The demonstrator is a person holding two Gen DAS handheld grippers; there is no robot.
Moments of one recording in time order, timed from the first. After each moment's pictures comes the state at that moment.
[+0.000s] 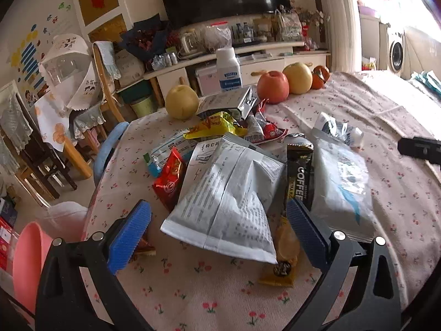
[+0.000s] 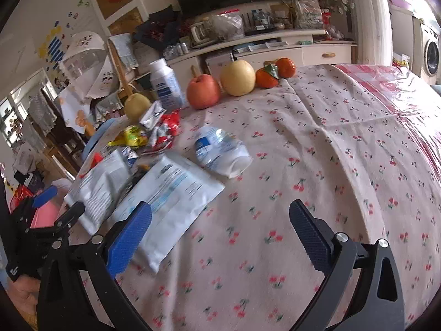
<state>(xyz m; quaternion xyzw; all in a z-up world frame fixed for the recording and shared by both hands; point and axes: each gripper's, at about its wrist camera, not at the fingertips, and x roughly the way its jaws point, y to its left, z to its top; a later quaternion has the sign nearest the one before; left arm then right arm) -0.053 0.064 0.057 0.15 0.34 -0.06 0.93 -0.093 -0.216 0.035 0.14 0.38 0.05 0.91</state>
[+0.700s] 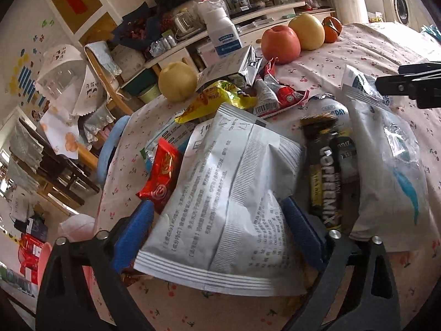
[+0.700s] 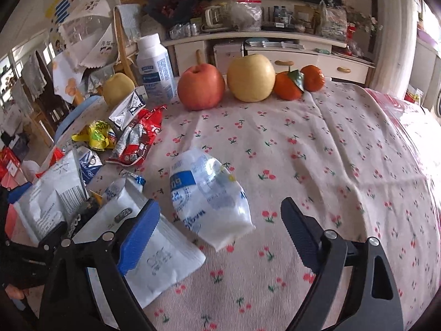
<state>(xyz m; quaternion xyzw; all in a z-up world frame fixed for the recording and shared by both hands) -0.015 0.043 0.023 0.24 0.39 -0.02 0.89 0.008 -0.200 0.014 0.04 0.41 0.06 0.91</state>
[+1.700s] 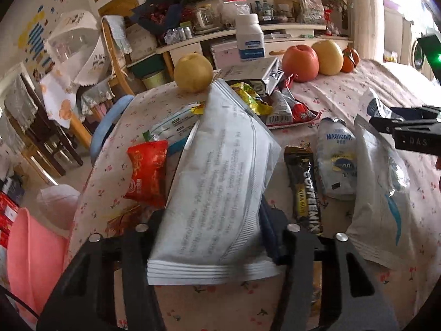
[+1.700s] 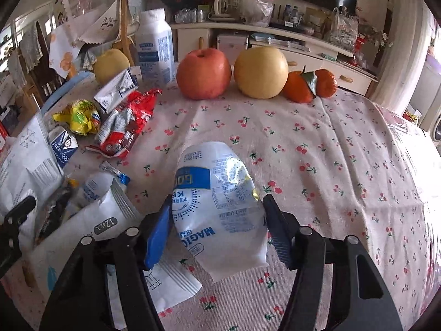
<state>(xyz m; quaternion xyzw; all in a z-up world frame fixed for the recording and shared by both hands) -0.011 0.071 0.031 0.13 0.39 -0.01 0.91 0.031 -0.186 0.003 -0.02 0.42 0.05 0.90</state>
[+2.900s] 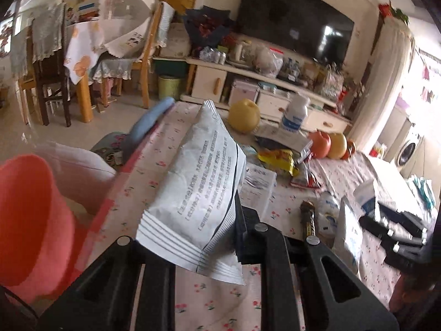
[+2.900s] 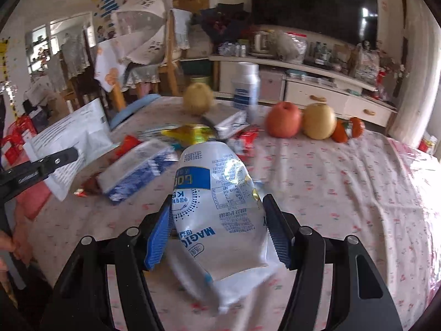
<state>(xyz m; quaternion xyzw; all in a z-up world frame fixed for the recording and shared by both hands) -0.053 0.207 0.089 -0.10 0.32 -0.02 0.94 -0.065 -0.079 0.069 -0.03 0.35 0.14 0.93</state>
